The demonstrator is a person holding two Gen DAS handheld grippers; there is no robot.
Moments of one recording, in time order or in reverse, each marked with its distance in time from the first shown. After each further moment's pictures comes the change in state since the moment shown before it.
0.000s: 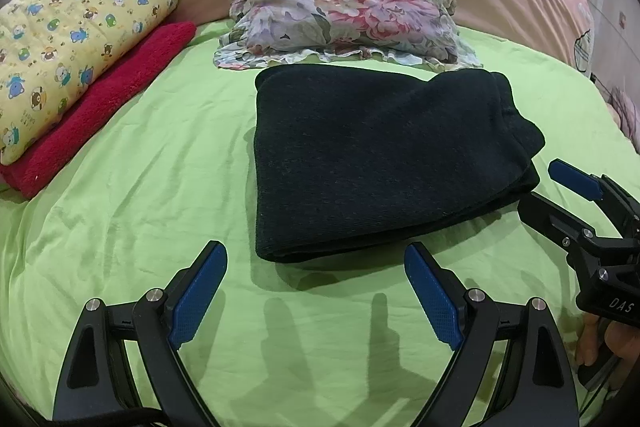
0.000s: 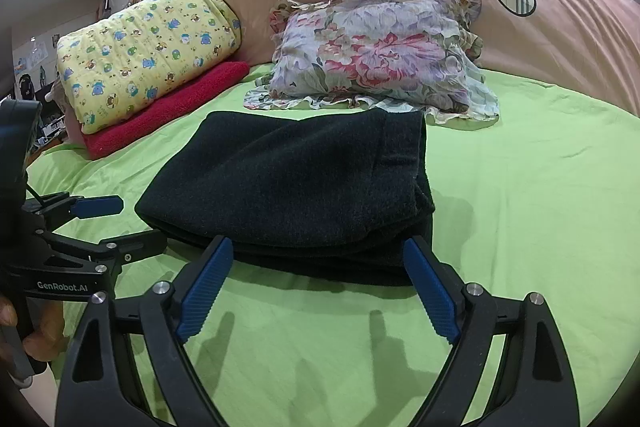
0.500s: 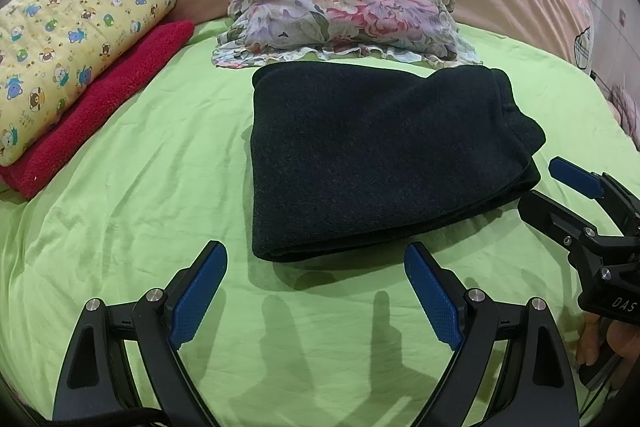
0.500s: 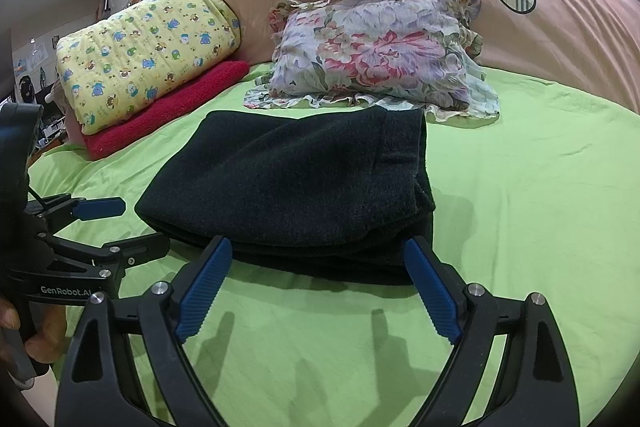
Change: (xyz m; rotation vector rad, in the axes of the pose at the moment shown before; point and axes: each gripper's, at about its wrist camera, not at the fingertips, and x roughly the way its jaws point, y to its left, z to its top) left arm 0.002 0.000 -0.001 0.003 0.005 -0.001; right arm 0.001 0.000 0.000 0.001 0.001 0.000
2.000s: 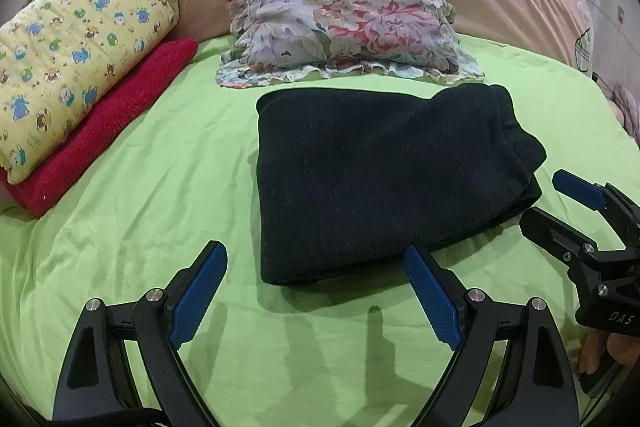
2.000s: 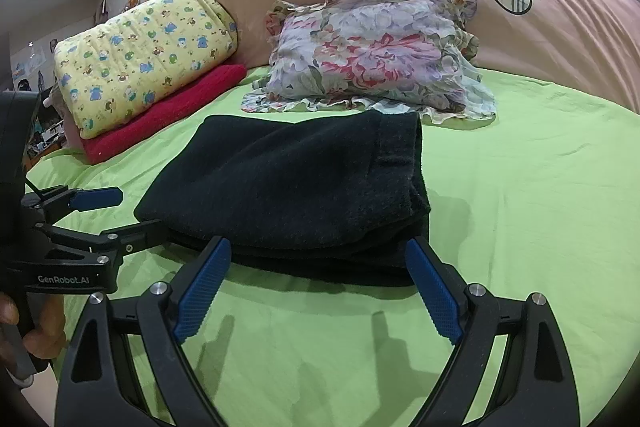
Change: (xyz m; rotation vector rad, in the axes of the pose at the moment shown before) left arm -0.006 -0.002 0.013 0.022 -0.044 0.024; right arm -0.002 -0.002 0.000 0.020 -0.004 -0.003
